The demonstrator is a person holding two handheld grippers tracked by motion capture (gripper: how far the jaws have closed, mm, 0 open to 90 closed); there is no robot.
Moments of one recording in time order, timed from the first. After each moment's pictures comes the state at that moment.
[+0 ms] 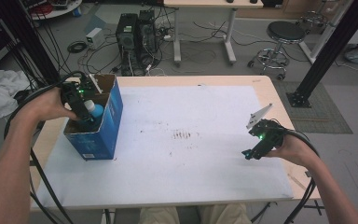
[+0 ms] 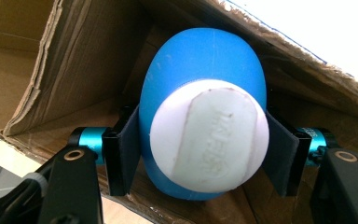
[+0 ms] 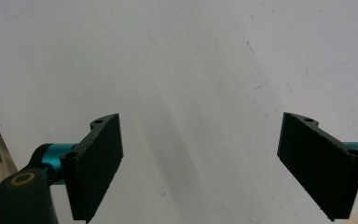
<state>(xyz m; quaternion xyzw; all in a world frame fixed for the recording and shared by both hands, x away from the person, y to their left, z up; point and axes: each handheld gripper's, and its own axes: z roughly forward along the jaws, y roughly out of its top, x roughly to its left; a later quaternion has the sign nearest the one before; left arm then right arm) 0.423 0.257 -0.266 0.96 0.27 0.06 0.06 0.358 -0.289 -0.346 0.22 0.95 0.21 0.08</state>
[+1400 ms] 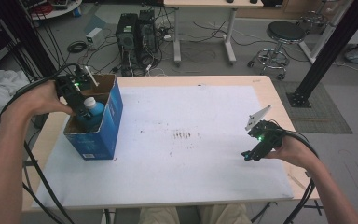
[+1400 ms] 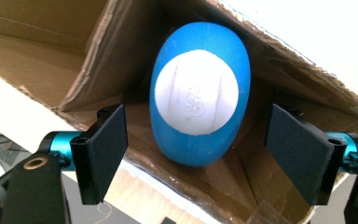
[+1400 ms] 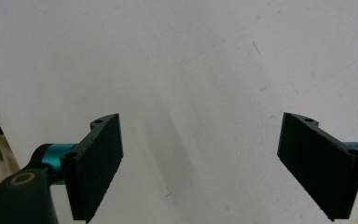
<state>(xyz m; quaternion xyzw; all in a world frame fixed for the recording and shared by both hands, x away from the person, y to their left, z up) 0.421 0.259 -0.240 0.95 0.28 0.08 0.06 0.355 -0.286 -0.347 0.22 0.95 0.20 0.08</state>
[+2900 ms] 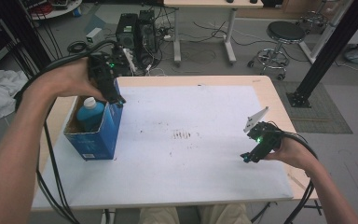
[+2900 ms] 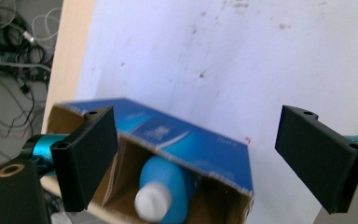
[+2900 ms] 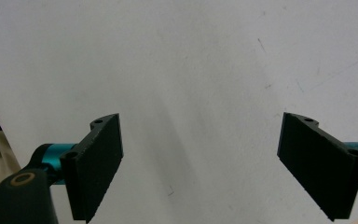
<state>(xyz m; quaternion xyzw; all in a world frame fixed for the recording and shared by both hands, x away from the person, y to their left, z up) 0.395 0.137 -0.167 0.97 0.15 0.15 0.09 0.353 -0.282 -0.350 0.21 0.95 0.19 0.08</state>
